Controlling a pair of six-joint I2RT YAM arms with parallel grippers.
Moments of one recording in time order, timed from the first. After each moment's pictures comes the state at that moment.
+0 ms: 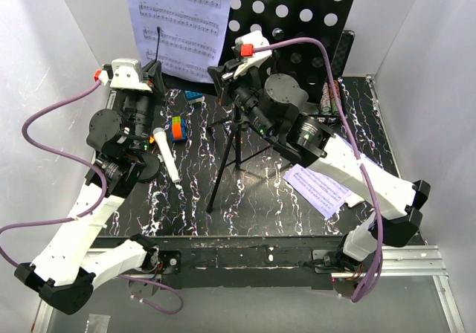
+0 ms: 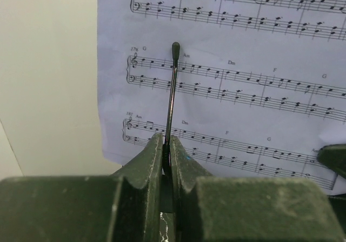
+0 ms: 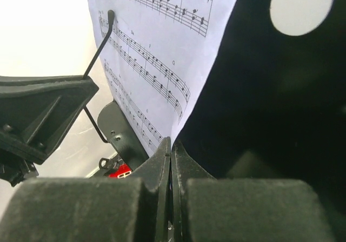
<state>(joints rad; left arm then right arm) -0.54 0.98 1.27 0.15 -0.38 0.13 1.10 1.55 1.85 -0.06 0.40 0.02</state>
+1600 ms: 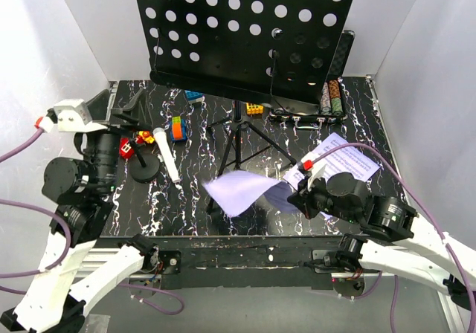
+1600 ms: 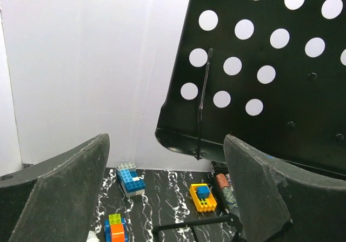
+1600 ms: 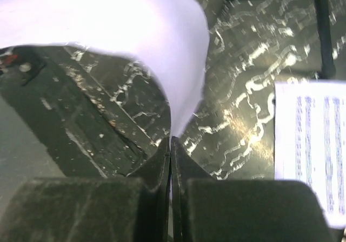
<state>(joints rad) -0.54 0.71 1.19 -0.01 -0.42 0.01 1.10 0.60 0.85 -0.73 0.10 0.25</state>
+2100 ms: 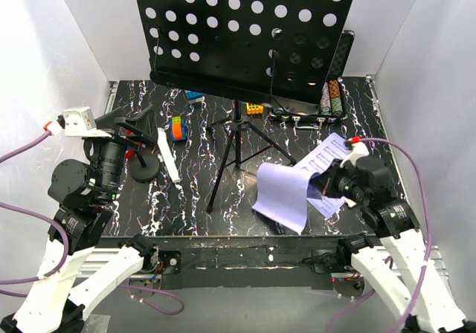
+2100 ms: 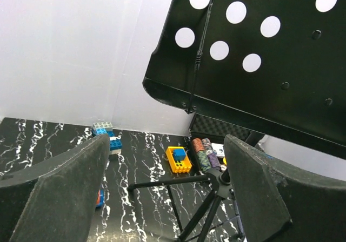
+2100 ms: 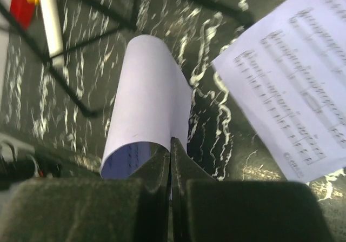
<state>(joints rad) -0.54 0.63 1.14 -0.21 -0.39 -0.20 0.47 0.55 0.72 -0.74 -0.14 0.49</state>
